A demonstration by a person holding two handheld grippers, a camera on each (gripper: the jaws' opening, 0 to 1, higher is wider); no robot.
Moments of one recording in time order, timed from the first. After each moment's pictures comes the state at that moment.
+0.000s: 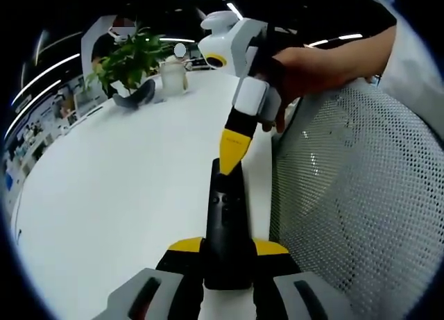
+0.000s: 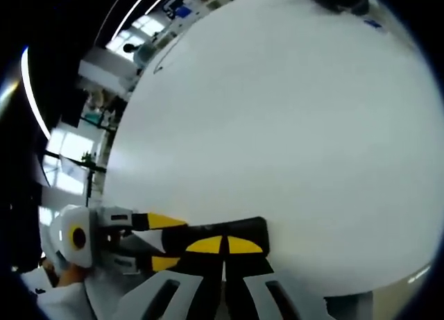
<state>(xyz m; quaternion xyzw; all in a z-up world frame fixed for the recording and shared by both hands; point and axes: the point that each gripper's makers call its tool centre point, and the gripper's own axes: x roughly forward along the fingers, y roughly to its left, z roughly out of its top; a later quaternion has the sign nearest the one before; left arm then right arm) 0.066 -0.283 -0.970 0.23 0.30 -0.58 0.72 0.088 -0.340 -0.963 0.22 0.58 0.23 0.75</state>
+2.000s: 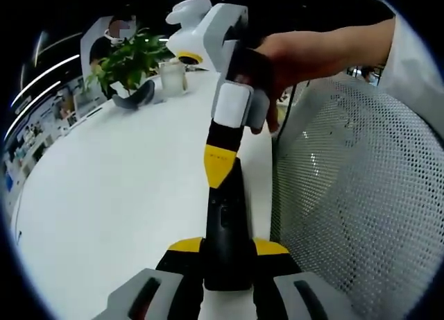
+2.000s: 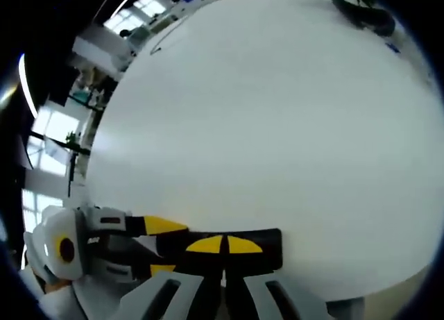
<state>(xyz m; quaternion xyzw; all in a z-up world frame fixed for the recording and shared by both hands) 0.066 -0.284 -0.971 0.23 0.30 -0.58 0.72 0.096 -0.324 -0.967 0.14 0.62 0.22 0.74</state>
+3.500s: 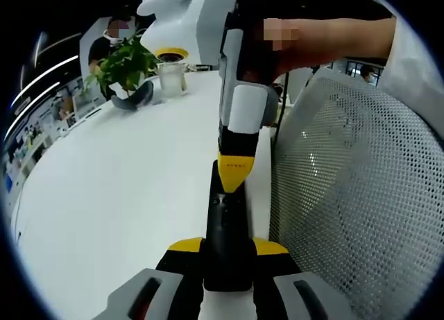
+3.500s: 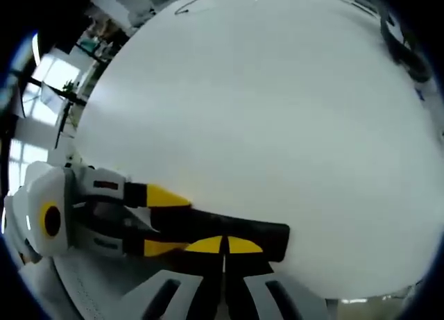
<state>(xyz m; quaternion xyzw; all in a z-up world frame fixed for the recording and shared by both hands) 0.065 -0.285 -0.971 0.23 0.30 -0.58 0.72 0.077 -0.322 -0.967 0.00 0.65 0.26 0.71</state>
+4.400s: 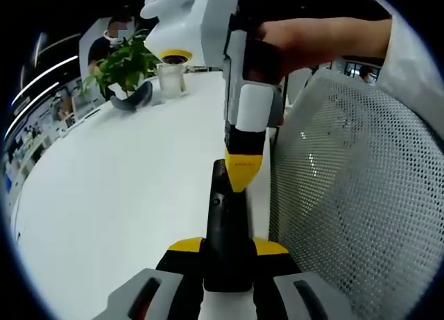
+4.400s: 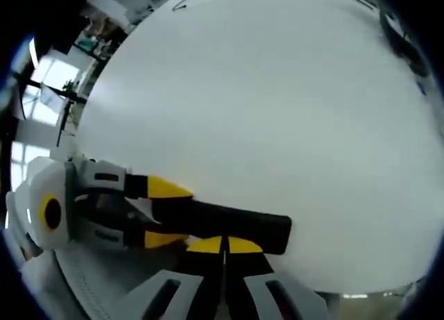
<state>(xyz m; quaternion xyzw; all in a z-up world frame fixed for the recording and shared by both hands) 0.064 -0.285 -0.971 0.23 0.29 -0.58 0.72 0.063 -0.326 -0.967 0.00 0.68 0.27 0.69</state>
